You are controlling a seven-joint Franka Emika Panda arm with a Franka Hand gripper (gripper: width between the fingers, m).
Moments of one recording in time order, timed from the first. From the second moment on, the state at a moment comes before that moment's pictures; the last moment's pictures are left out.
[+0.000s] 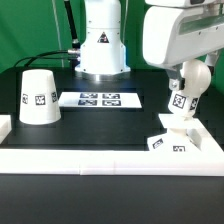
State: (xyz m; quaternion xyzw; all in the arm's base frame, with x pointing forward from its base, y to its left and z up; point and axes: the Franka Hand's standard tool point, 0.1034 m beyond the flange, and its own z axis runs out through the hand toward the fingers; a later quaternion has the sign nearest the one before) arm 0.605 0.121 0.127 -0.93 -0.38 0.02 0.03
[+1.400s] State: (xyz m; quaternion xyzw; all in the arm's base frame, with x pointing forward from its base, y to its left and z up) arm 0.609 0.096 0.122 -0.90 -0.44 0.03 0.04
